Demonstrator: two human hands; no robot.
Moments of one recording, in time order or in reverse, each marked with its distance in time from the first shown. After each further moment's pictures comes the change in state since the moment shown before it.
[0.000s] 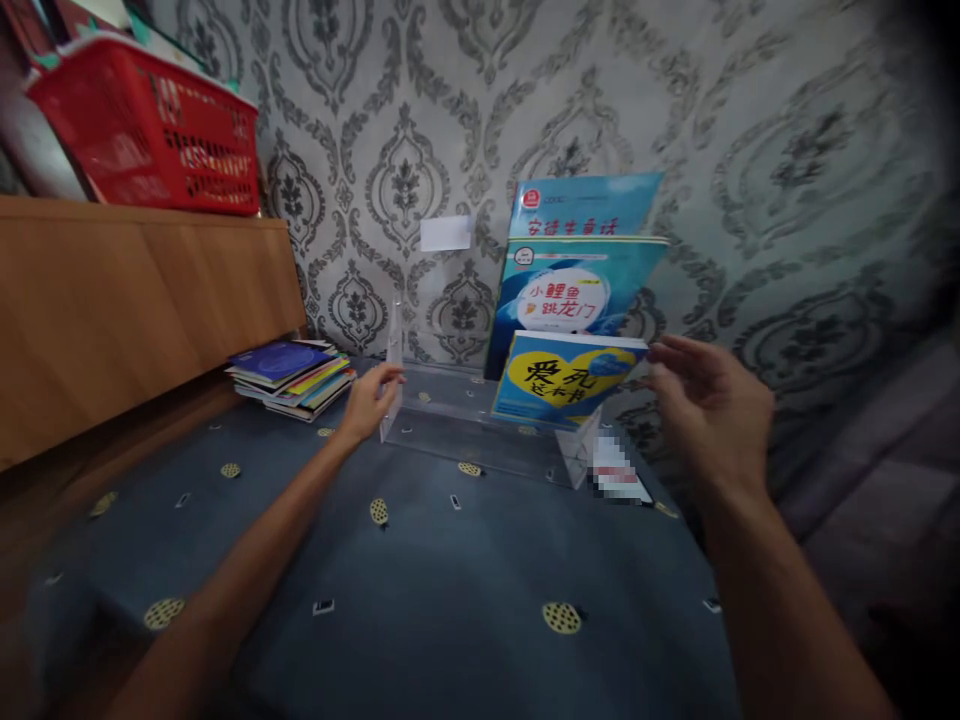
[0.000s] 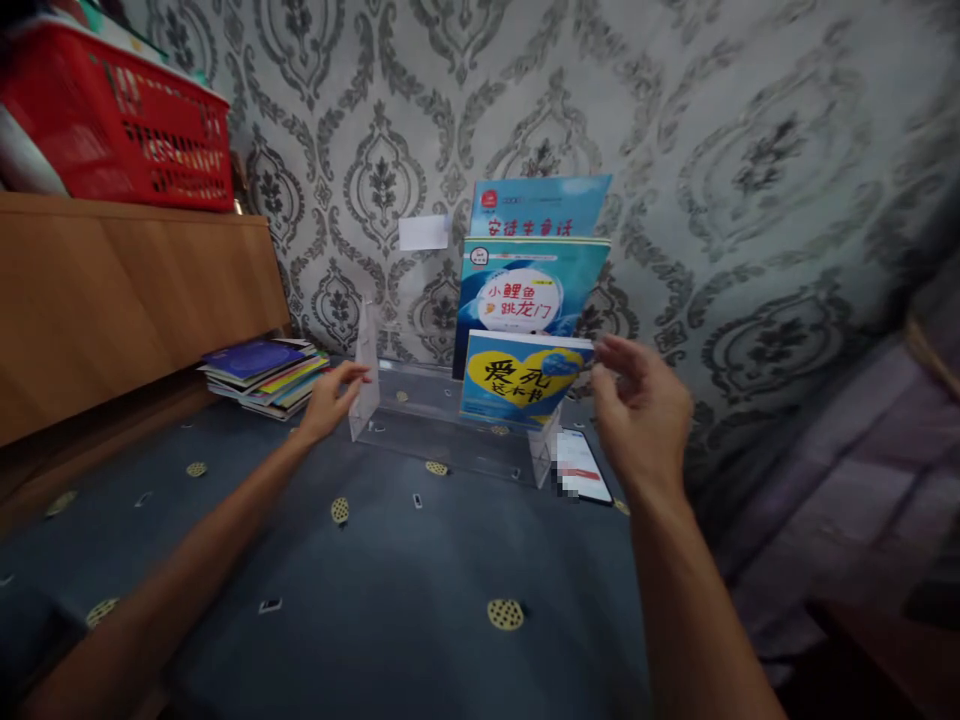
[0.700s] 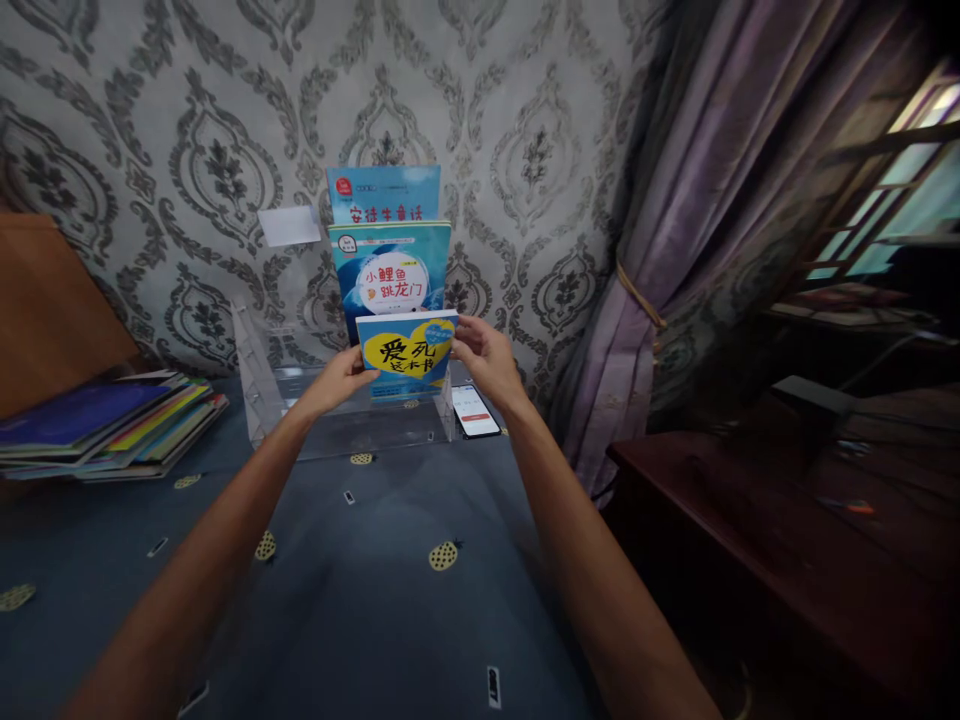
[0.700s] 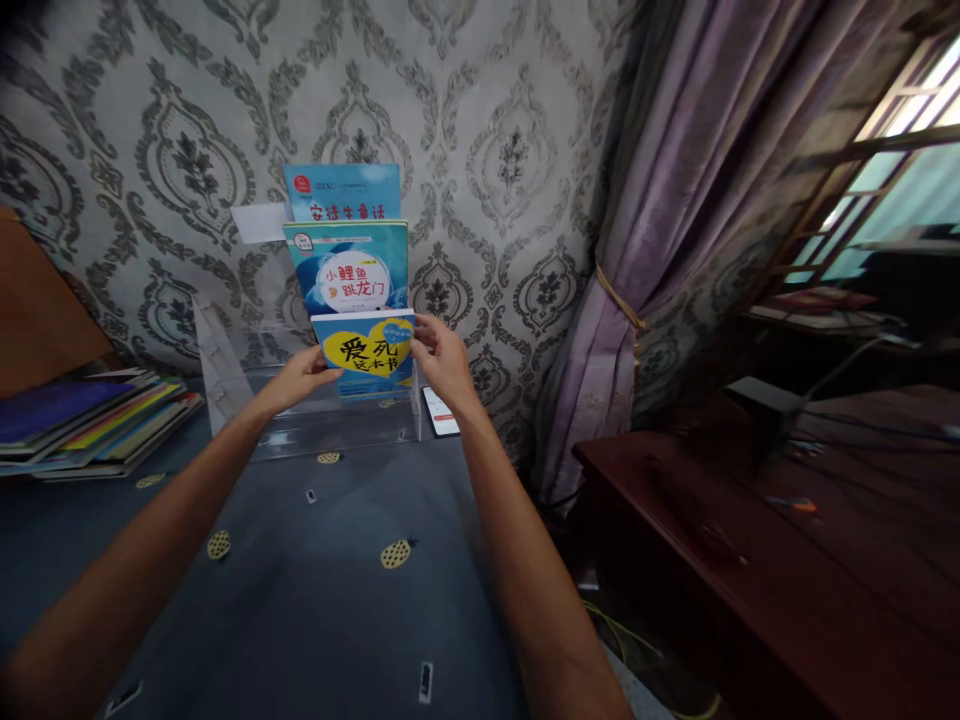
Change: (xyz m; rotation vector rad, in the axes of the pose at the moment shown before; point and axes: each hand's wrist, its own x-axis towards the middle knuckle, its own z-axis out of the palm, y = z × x) left_hand 0.077 0.084 0.107 -0.787 -0.525 0.169; right_hand 0.001 0.036 0.008 0.349 -0.291 0.151
